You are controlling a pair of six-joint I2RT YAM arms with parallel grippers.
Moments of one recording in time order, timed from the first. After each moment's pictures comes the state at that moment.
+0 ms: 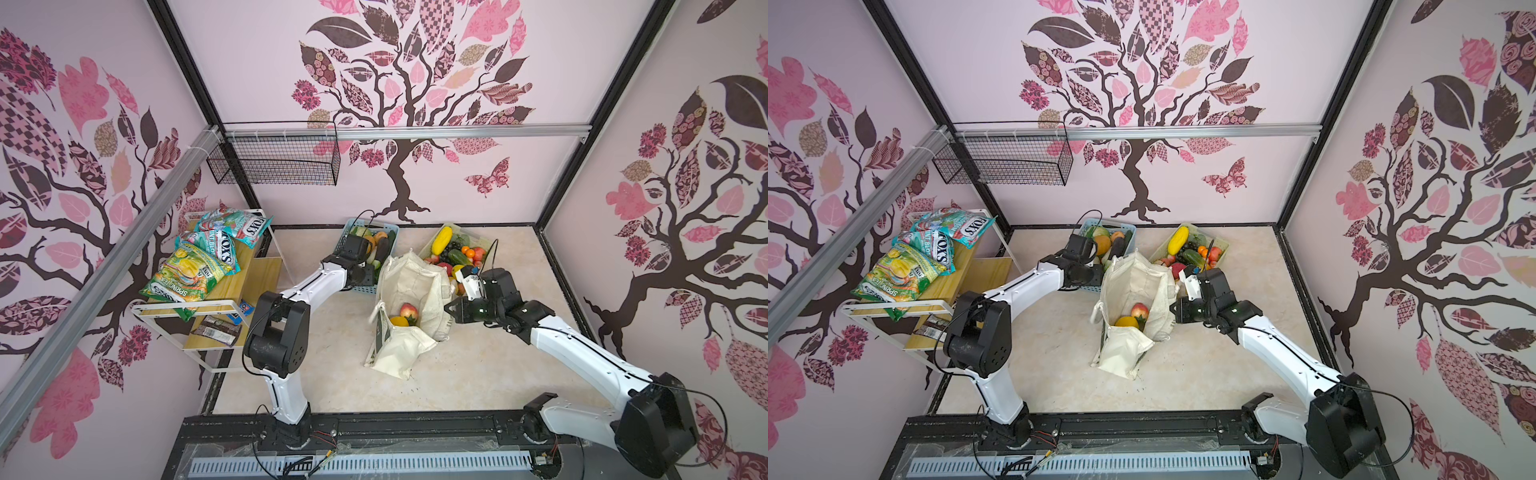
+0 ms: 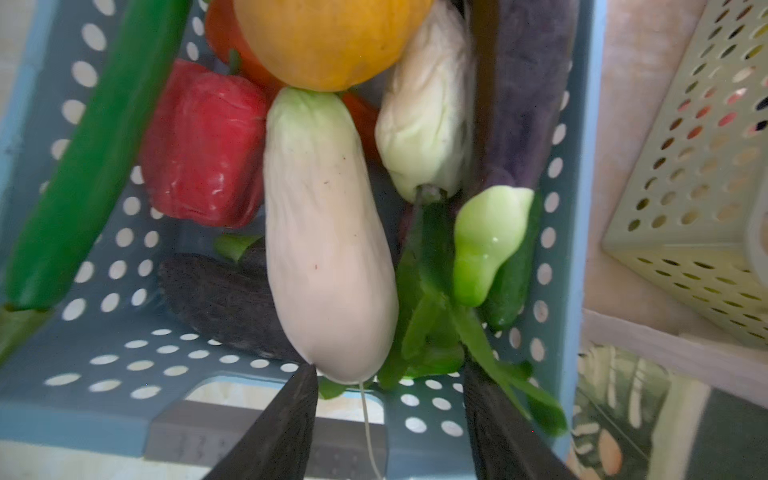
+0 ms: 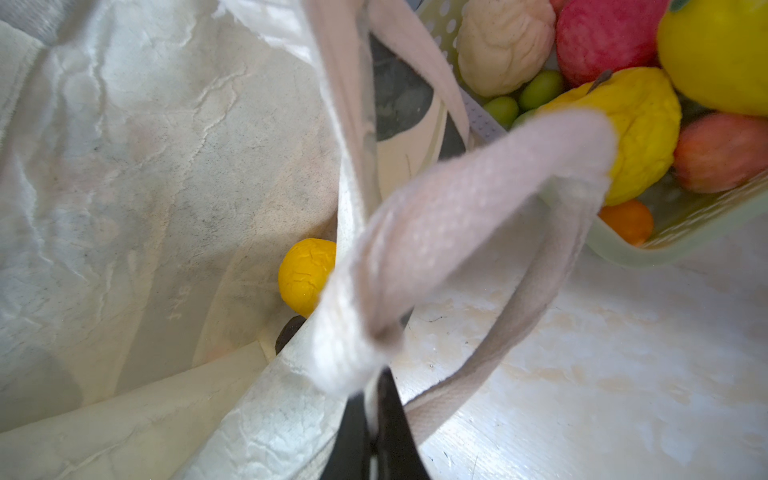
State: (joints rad) left arm -0.36 1.83 1.34 -0.51 -0.07 -0.27; right arm 0.46 1.19 0.81 -0.36 -0.37 0.41
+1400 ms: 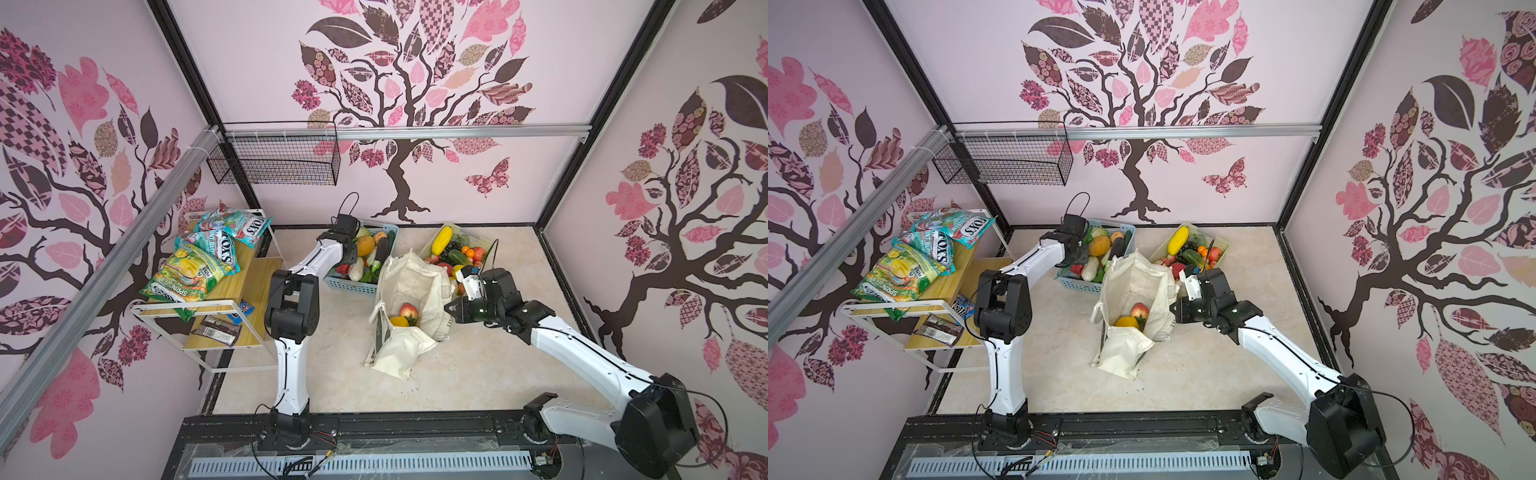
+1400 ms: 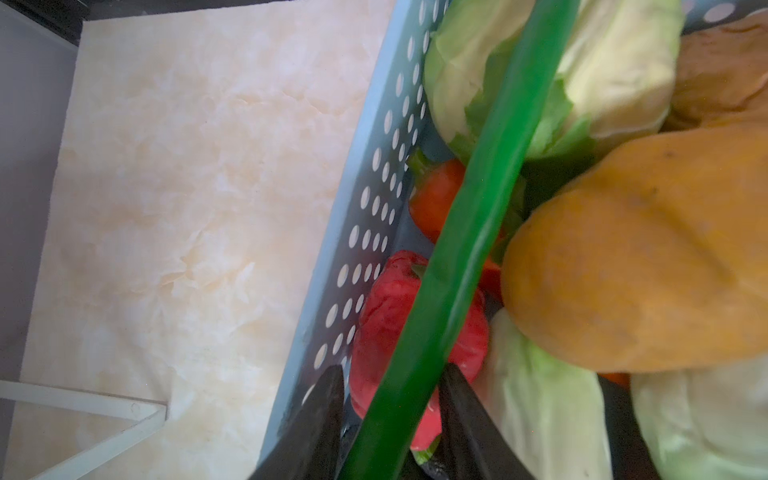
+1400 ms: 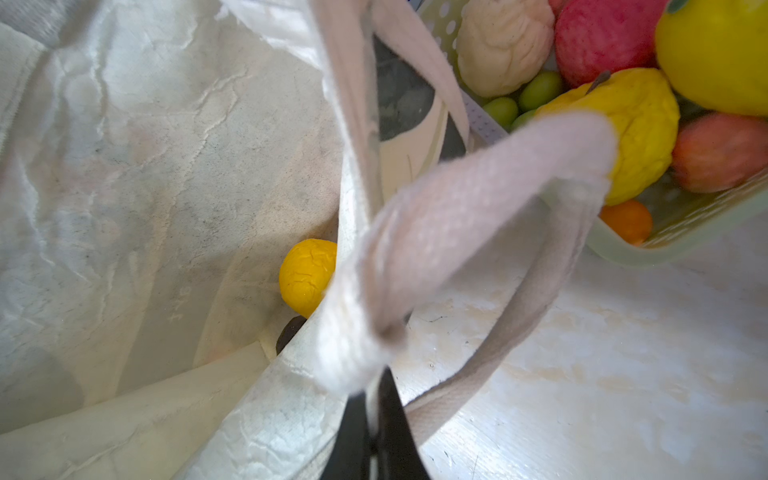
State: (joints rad) left arm -0.21 2.16 1.78 -0.65 -0.31 -0.15; right arm 0.46 1.18 0.81 -0.37 -0.37 0.42
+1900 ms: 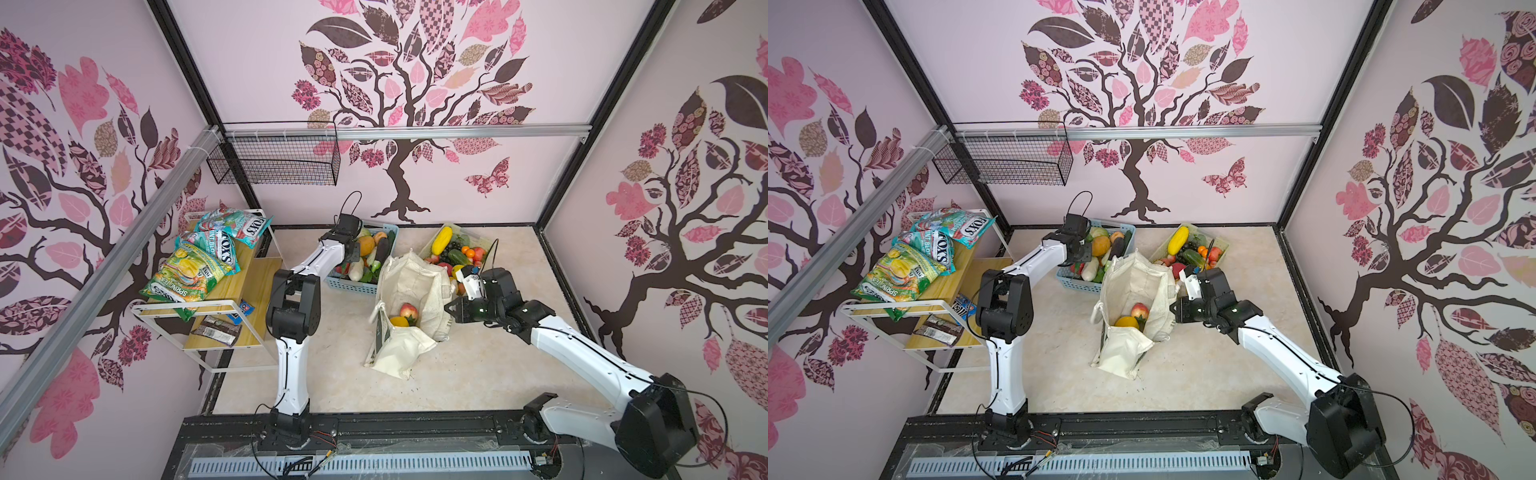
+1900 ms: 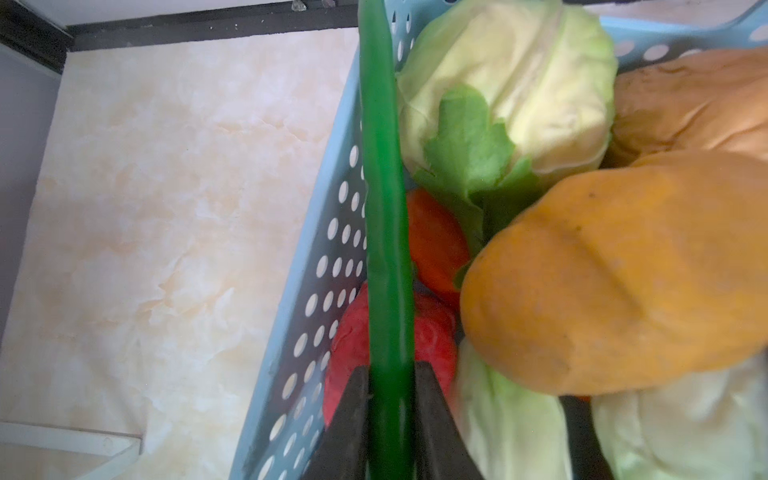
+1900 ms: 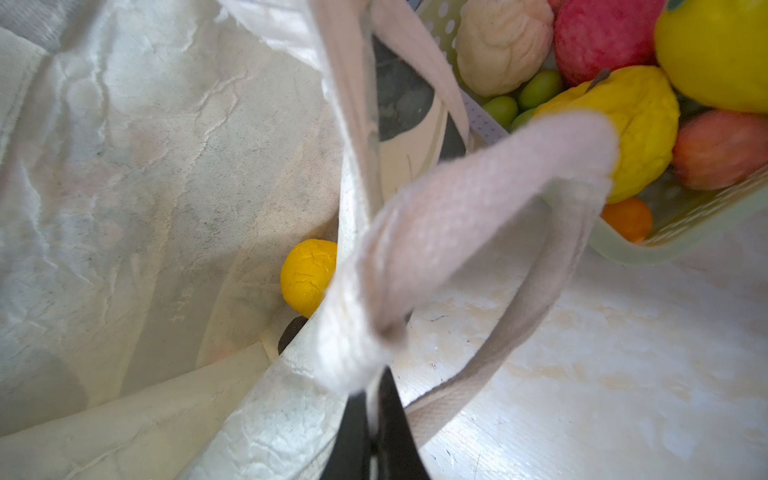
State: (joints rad) left arm -0.22 2.16 1.78 -0.59 -0.29 -0.14; right arm 0.46 1.19 0.82 -0.37 -0.37 0.43
